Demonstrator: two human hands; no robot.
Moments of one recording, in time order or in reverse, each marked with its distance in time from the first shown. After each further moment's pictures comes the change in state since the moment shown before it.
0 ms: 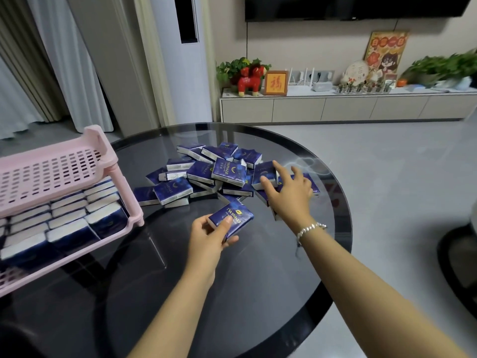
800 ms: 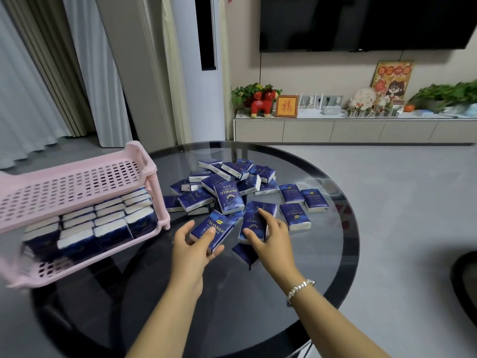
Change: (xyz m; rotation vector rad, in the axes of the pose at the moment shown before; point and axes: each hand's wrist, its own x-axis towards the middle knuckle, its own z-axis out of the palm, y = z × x) left_hand -0.028 0.032 -0.050 -0.128 0.136 0.044; right_hand -0.099 -0.033 0.018 0.389 -0.197 -0.011
